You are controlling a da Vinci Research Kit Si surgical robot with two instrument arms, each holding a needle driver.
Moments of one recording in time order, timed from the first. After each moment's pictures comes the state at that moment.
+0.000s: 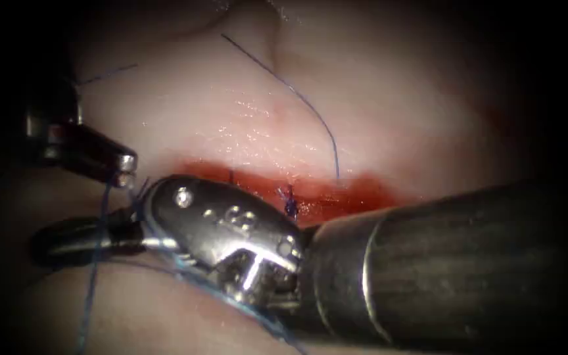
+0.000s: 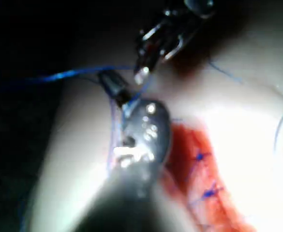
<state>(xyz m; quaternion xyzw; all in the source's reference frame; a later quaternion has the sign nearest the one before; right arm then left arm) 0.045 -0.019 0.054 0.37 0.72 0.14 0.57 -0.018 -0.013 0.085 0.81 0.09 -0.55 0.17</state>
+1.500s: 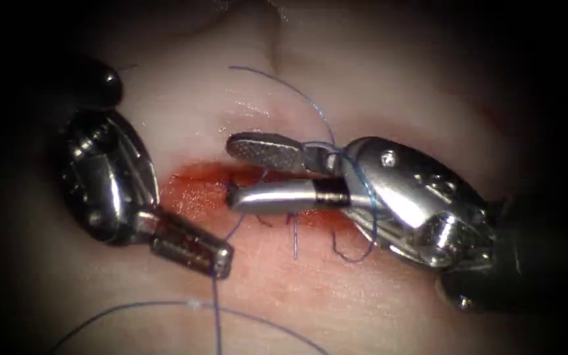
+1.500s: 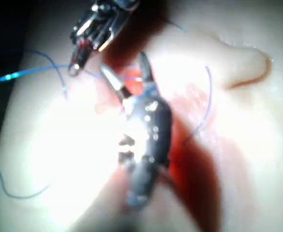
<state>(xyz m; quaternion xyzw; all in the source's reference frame) 0.032 -0.015 0.055 0.18 0.69 0.25 0.65 -0.026 -0.017 0.084 0.79 0.04 -0.59 0.12</state>
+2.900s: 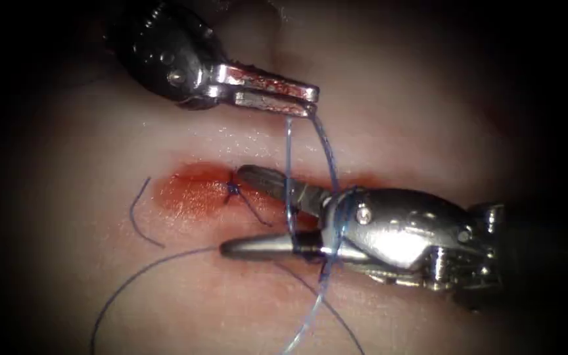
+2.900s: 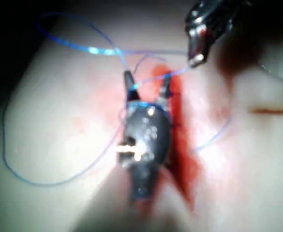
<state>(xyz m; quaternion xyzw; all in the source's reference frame) 0.033 -0.020 0.056 0.19 0.62 0.18 0.74 -0.029 -0.007 0.089 0.79 0.04 -0.60 0.13</state>
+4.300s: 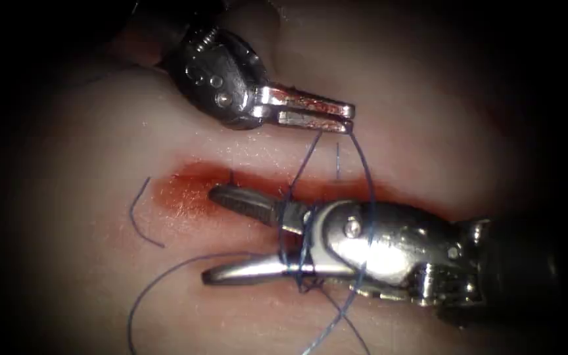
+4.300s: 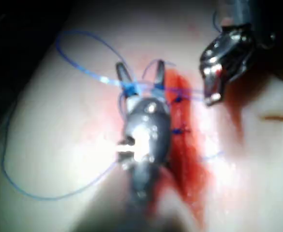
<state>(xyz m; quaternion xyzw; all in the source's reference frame) 0.035 -0.020 0.055 0.21 0.68 0.17 0.68 -0.032 -0.009 0.092 0.81 0.04 -0.57 0.12</state>
